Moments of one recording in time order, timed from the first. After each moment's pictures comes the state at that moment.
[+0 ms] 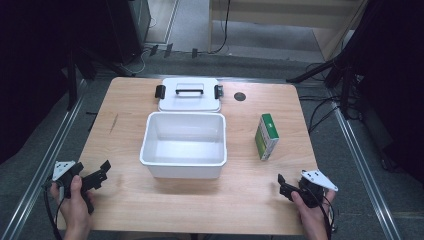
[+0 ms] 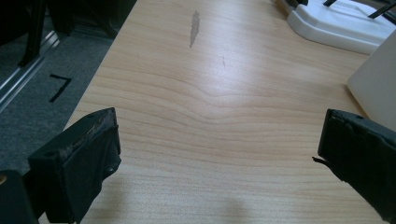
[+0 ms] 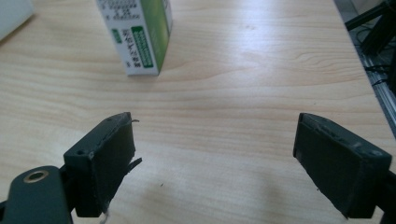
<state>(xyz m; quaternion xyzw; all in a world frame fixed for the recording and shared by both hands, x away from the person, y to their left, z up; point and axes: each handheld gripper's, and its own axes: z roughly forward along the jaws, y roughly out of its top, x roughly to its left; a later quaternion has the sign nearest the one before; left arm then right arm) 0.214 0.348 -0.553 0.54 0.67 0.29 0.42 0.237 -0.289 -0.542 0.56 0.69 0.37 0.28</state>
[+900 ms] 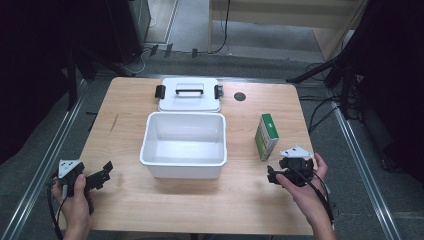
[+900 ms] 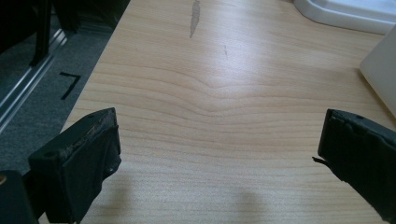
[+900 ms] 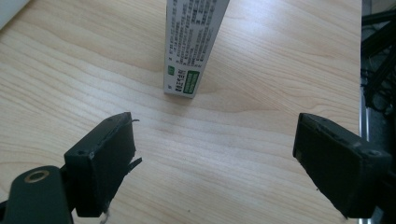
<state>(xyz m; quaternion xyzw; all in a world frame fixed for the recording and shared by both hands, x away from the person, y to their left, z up) 0.218 0.342 -0.553 0.56 0.67 0.30 0.39 0.276 -0.236 -0.473 0.50 0.79 0.22 0.26</state>
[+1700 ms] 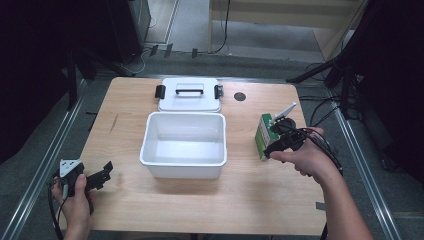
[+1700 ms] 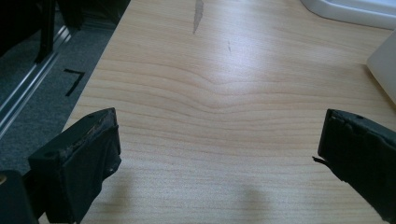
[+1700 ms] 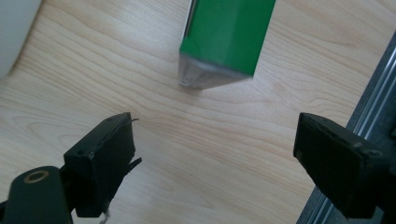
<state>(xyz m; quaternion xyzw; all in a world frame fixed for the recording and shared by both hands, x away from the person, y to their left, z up) 0.219 0.342 -0.553 0.56 0.67 0.29 0.39 0.351 -0.206 -0.402 0.51 0.85 0.06 0.10</state>
